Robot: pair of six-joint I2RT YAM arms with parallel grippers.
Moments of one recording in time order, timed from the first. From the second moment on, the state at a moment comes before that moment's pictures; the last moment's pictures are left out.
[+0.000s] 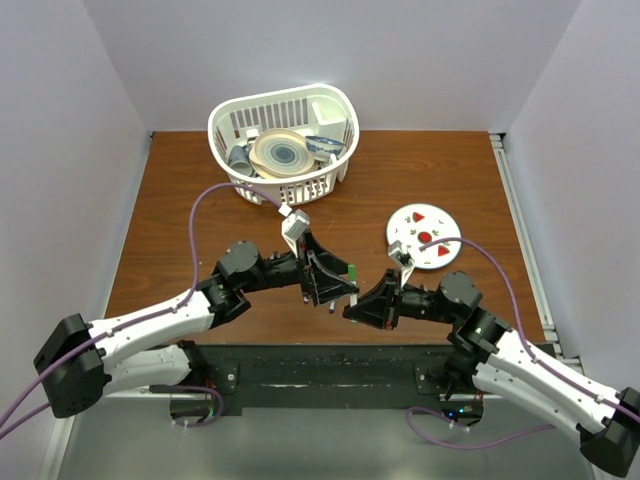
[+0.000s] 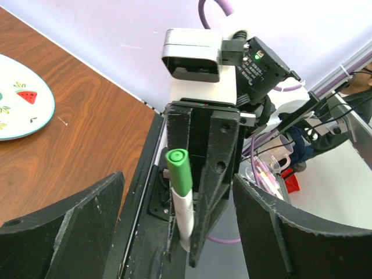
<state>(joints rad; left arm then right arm) -0.91 1.08 0.60 0.59 0.48 -0.71 0.83 0.56 0.36 0.18 -0.53 0.66</state>
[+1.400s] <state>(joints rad) -0.91 1.25 0.63 0.91 0.57 -0.90 0.83 0.54 0.34 0.21 -0.59 0.70</state>
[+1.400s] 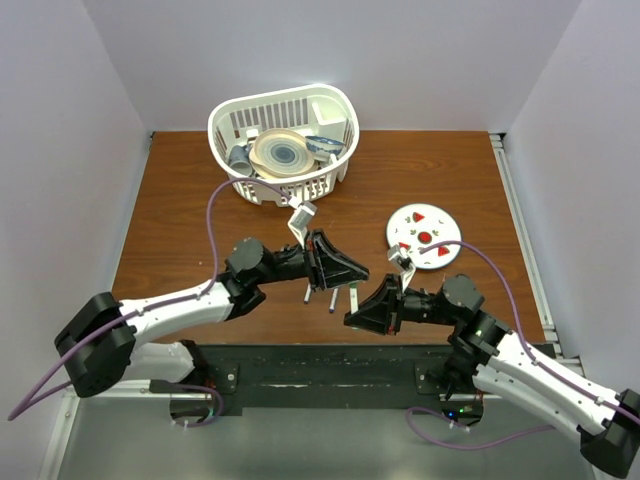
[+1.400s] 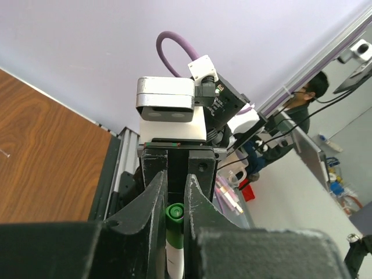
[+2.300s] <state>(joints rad) -0.92 1.21 0.30 1.34 0.25 -0.95 0.87 0.82 0.65 -0.16 -0.52 0.54</state>
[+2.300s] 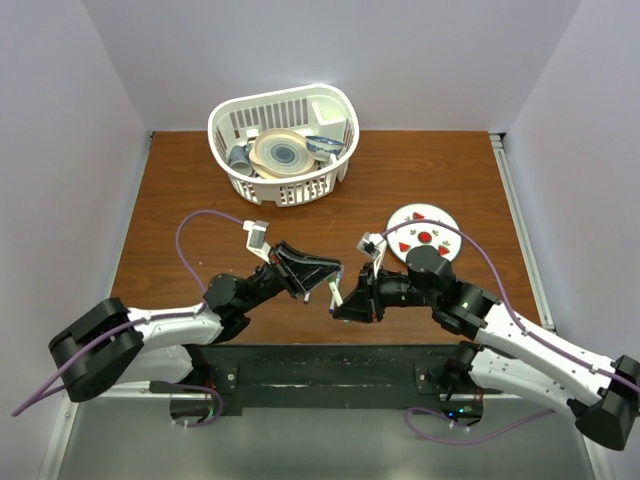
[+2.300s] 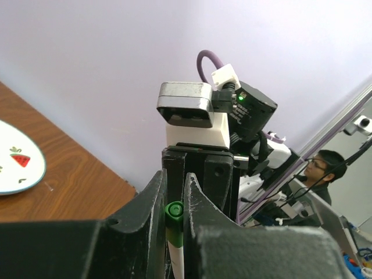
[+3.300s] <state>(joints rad) -1.08 1.19 0.30 1.45 0.03 -0.95 0.88 0.86 0.78 -0.24 -0.62 0.49</state>
